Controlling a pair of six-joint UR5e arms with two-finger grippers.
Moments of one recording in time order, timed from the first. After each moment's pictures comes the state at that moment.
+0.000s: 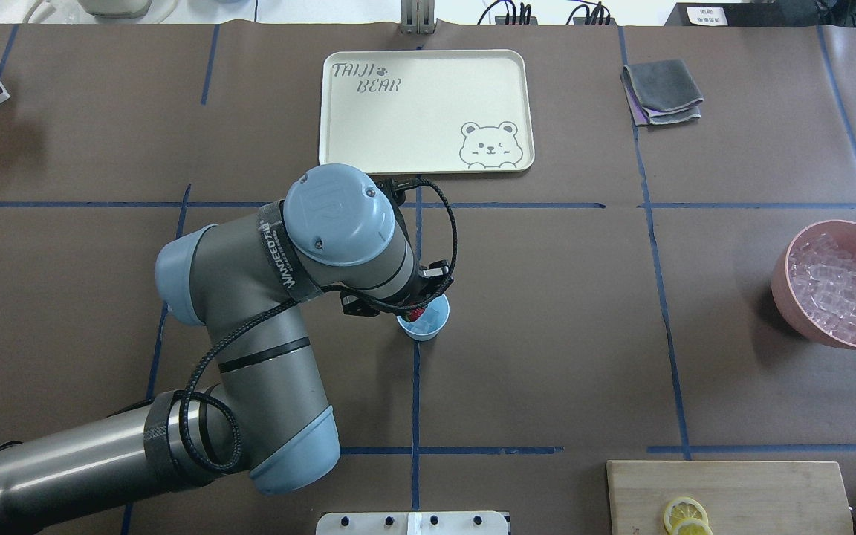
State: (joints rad) left arm -0.44 -2.39 -1.68 -1.58 -1.84 -1.55; right arm 1.58 -1.69 1.67 -1.42 2.39 -0.12
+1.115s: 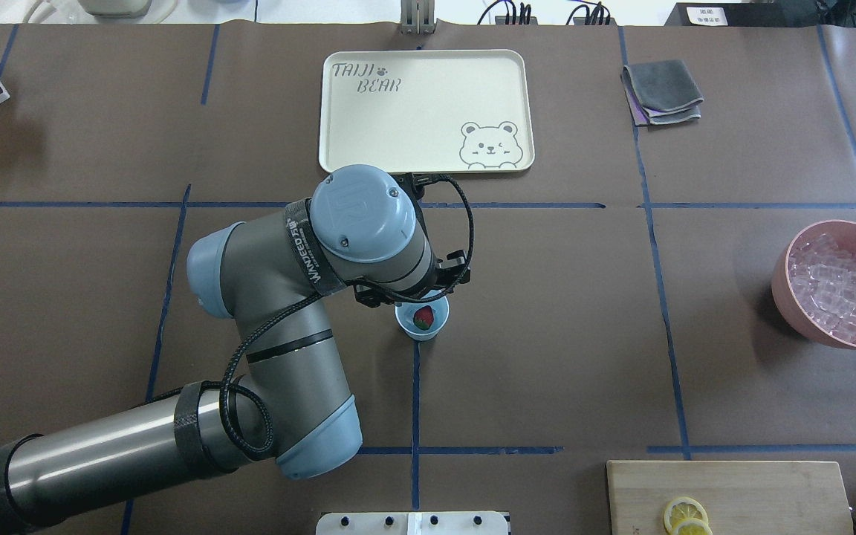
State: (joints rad) left arm -0.46 -2.39 -1.65 -1.62 -1.83 -1.51; right arm 1.58 -1.68 1.67 -1.42 2.39 -0.12
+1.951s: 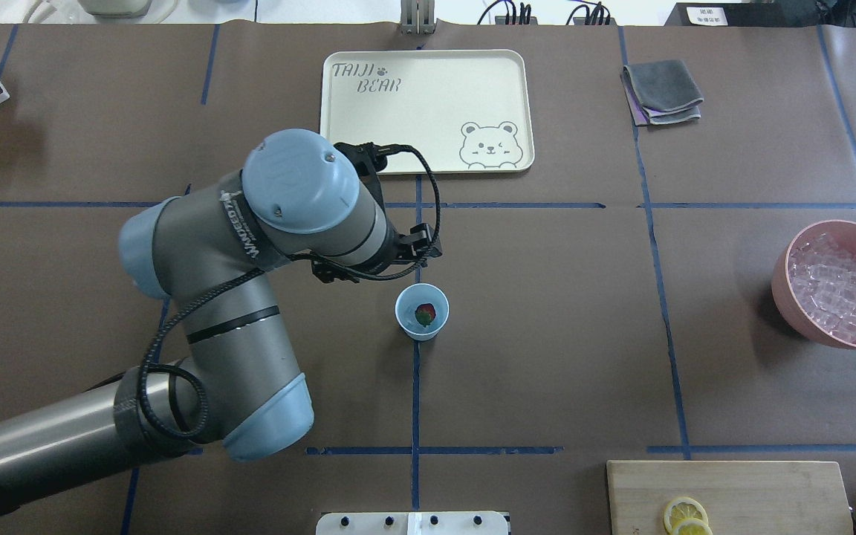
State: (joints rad) left arm -0.62 -2.23 -1.88 -1.47 -1.92 -1.26; right arm 1.58 -1.69 1.67 -1.42 2.39 -0.12
